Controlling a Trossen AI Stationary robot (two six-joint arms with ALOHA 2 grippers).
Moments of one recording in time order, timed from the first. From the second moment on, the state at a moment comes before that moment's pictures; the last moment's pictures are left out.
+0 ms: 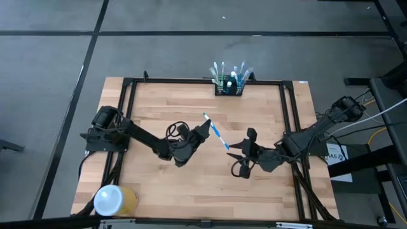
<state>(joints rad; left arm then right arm) -0.32 1.84 1.09 0.79 -1.33 -1.33 0.59 1.30 0.90 -0.20 0.72 0.42</state>
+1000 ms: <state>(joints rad) -0.33 1.84 1.09 0.93 -1.29 -1.22 0.55 1.33 0.90 -0.20 0.74 0.49</state>
